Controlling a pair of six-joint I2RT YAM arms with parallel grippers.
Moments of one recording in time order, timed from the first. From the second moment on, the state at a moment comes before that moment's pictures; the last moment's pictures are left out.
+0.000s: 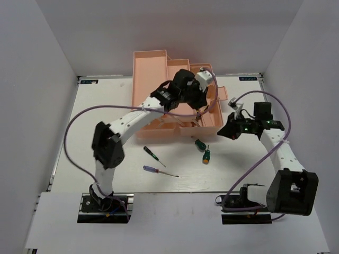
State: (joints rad) left arm -0.77 2.07 2.02 -0.40 0.33 -0.05; right arm -0.08 1.24 0.91 -0.63 -0.99 -0.44
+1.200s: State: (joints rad) left arm -1.01 1.28 0.83 -0.15 -0.23 -0.43; right arm 0.57 1.34 0.69 -0.47 -0.09 0.03
